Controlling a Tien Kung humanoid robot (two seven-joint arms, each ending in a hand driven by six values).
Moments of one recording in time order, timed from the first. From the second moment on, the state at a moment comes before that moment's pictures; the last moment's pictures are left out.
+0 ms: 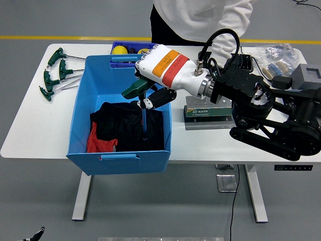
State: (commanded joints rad) left arm -0.16 0.12 -0.23 -0.20 0.05 0.33 -0.12; right arm 1.15 -0.28 0.22 1.37 -1.87 -0.24 -0.03
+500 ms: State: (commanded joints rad) left arm -0.16 0.12 -0.26 -0.20 0.10 0.33 -0.10; right arm 1.18 -0.23 0.17 1.33 -1.90 -0.12 0.01
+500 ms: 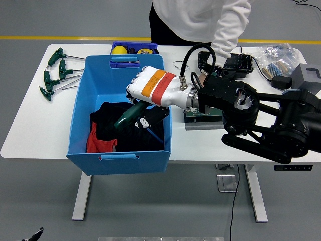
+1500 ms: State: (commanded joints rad) left arm -0.17 0.13 -0.26 -0.20 0.11 0.33 -0.10; right arm 1.18 -0.21 0.27 1.11 -1.99 -0.18 0.06
